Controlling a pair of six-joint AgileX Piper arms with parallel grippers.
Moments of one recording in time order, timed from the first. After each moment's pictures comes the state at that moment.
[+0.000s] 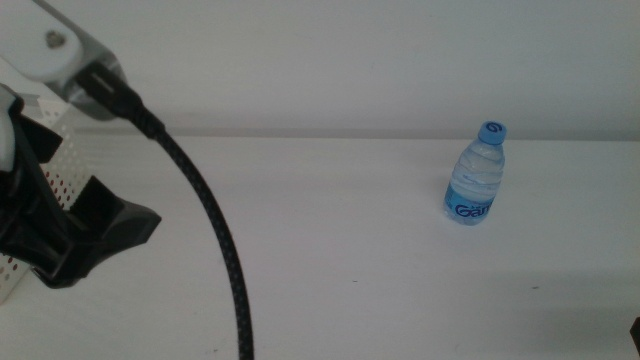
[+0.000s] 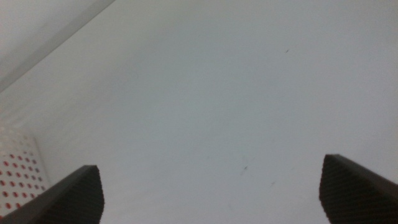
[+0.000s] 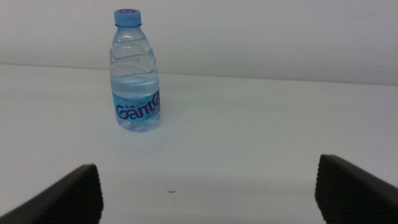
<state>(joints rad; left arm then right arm) -0.49 0.94 -1.17 0.01 1.18 0.19 0.05 0.00 -0.01 -0.09 0.31 0.01</state>
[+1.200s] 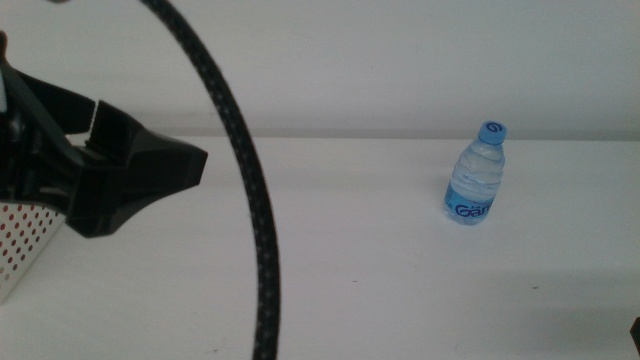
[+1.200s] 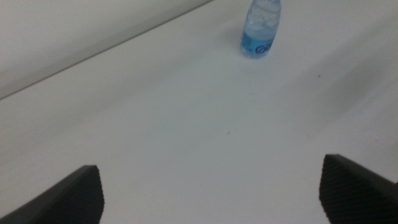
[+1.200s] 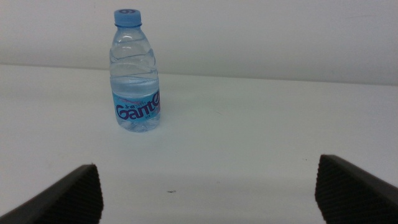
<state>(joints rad) -0.49 0.91 -1.18 -0.16 1.03 0.08 0.05 0.00 -0.01 -0.09 0.31 0.01</state>
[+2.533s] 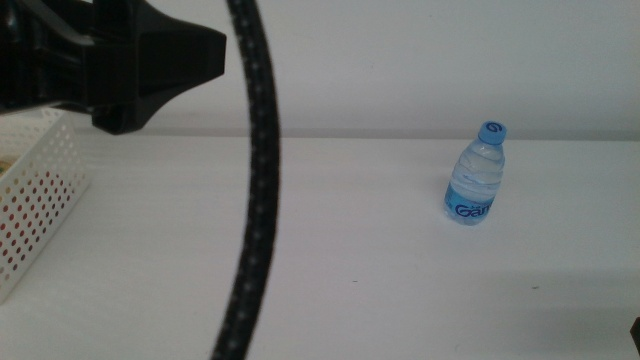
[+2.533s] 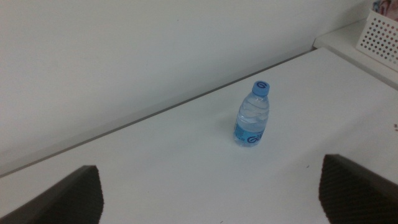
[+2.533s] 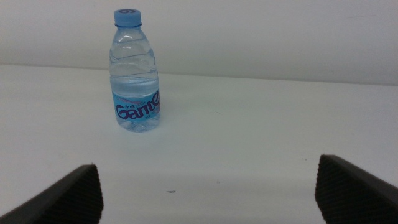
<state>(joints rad) -0.49 0.91 -1.18 -0.20 0.77 0.06 0.05 0.00 -0.01 -0.09 0.31 0.01</state>
